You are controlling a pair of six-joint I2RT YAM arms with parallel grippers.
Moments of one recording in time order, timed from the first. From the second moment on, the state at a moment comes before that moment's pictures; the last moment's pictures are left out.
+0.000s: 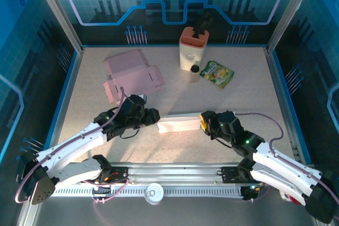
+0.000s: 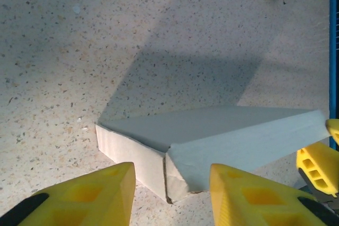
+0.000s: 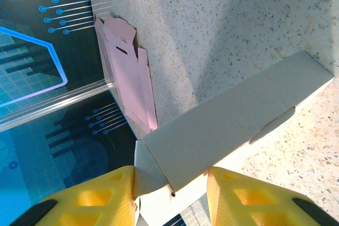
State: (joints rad) left arm -0.70 1.03 0.75 -0.52 0.05 -0.96; right arm 0.72 0.73 0.37 -0.17 0.08 1.82
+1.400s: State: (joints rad) left arm -0.67 1.02 0.57 -0.23 0.11 -0.98; right arm 0.71 0.79 0.37 -0.17 0.09 1.79
